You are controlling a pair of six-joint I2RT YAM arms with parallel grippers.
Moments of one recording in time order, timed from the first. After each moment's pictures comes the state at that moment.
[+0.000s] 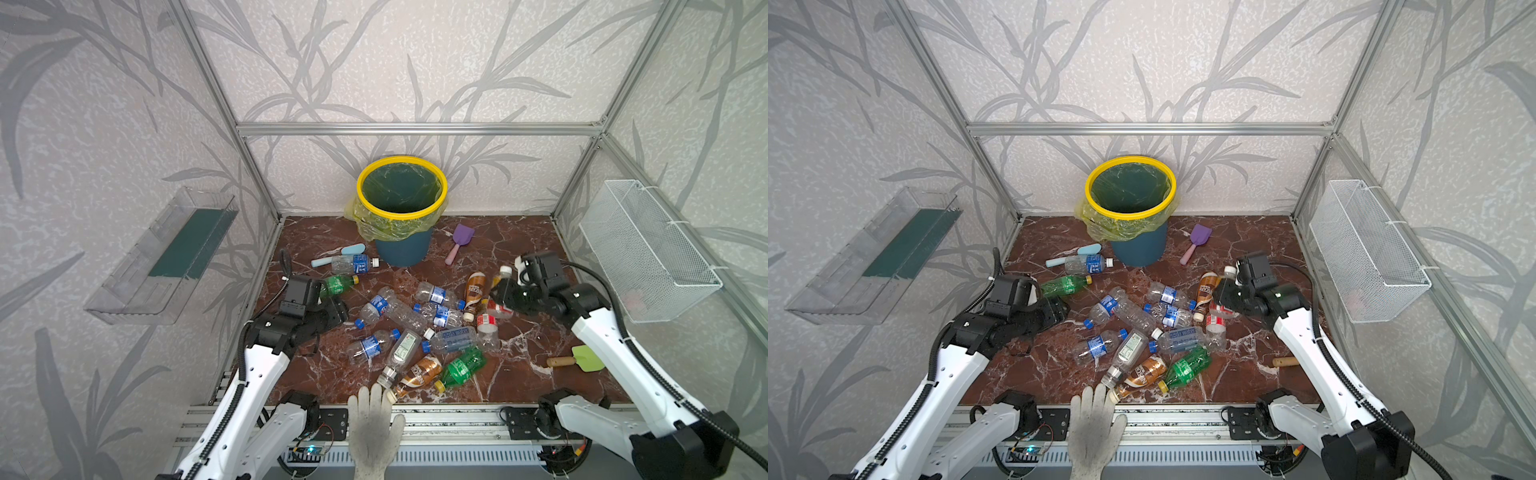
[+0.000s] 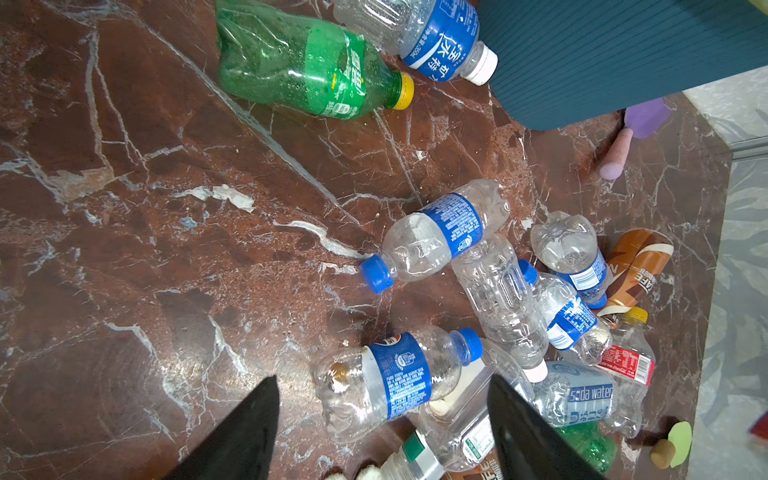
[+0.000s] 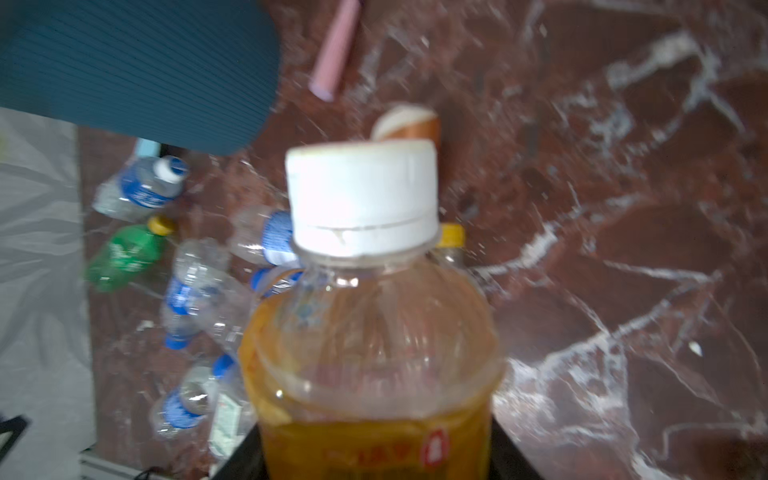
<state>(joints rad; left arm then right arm) -0.21 0.86 0.88 -0.96 0.07 -0.68 0.32 1.14 1.13 -0.84 -0.16 0.63</state>
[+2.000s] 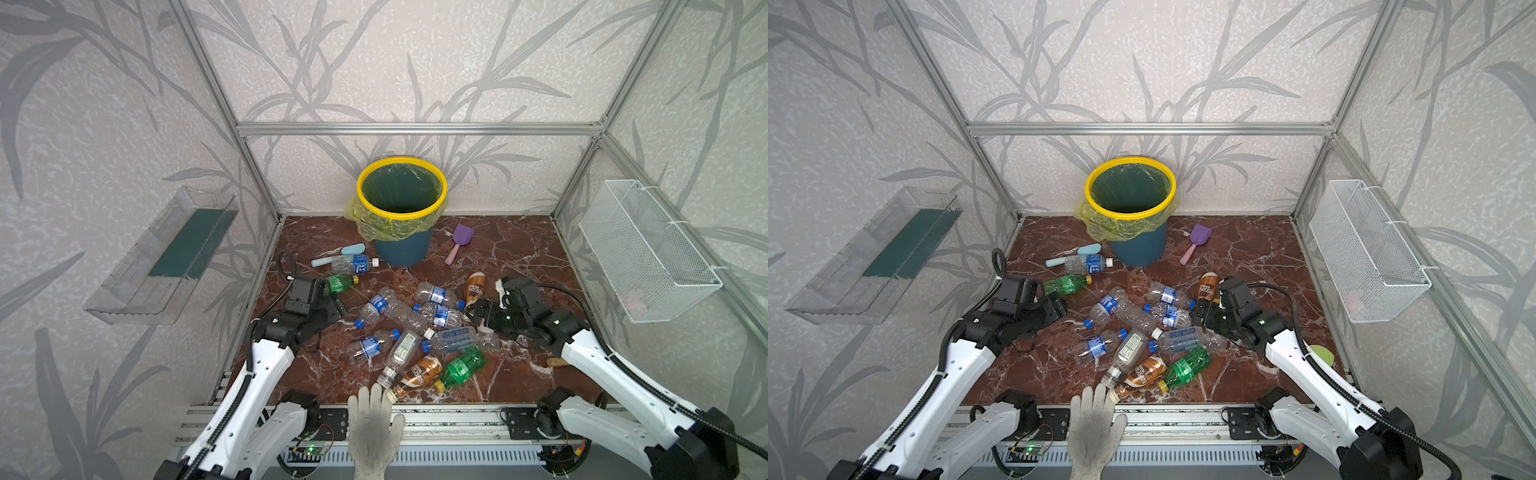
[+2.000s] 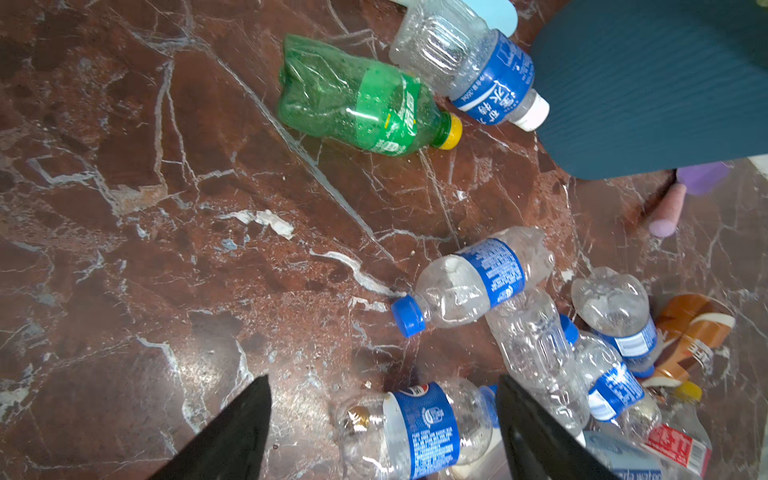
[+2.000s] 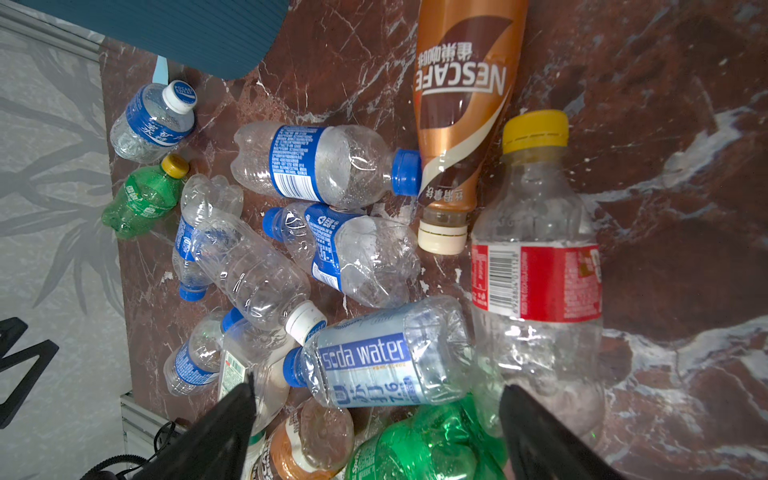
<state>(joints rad) -0.20 0.92 0.83 -0.88 -0.08 -0.77 0.49 1.00 0.72 -0.62 -0.17 0.81</state>
